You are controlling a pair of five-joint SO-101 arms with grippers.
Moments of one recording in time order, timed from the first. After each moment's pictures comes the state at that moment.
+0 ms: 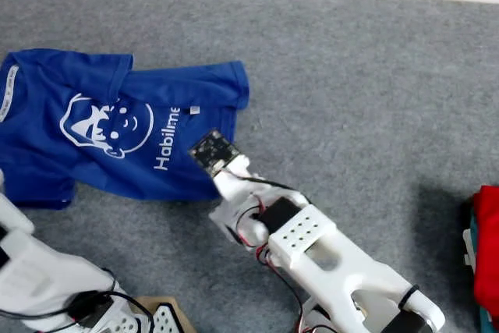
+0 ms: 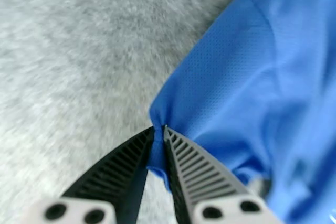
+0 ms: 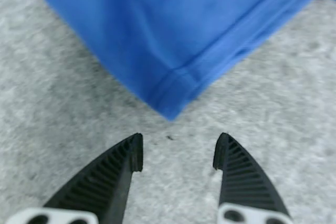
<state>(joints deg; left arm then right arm) -58.9 10.8 0.0 82.2 18.2 -46.6 -32.8 59.2 39.6 5.8</state>
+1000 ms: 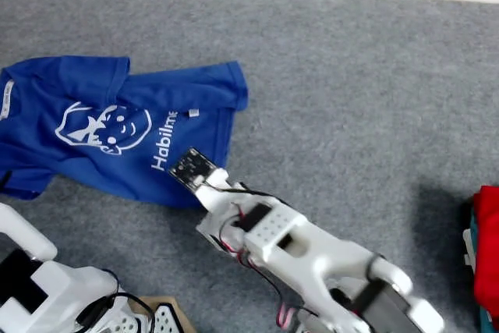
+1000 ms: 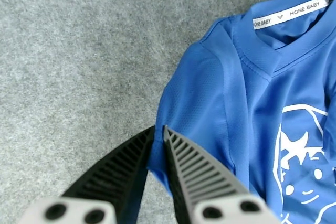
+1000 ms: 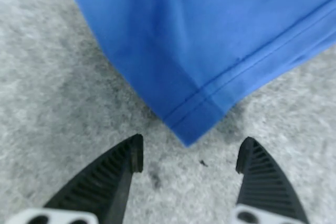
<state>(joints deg) -58.7 -2.9 -6.0 85.3 18.4 -50.4 -16.1 58.3 26.5 6.7</state>
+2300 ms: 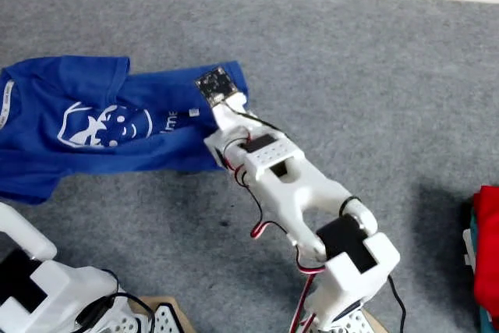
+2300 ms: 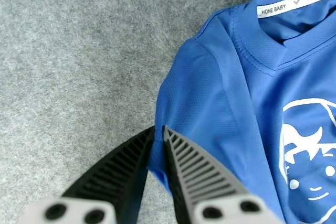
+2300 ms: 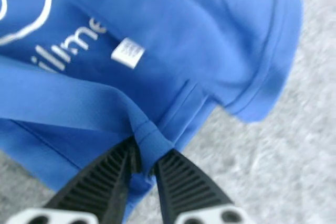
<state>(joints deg) -58.7 -2.7 -0.8 82.9 18.4 -33.3 8.4 28.5 19.3 9.3</state>
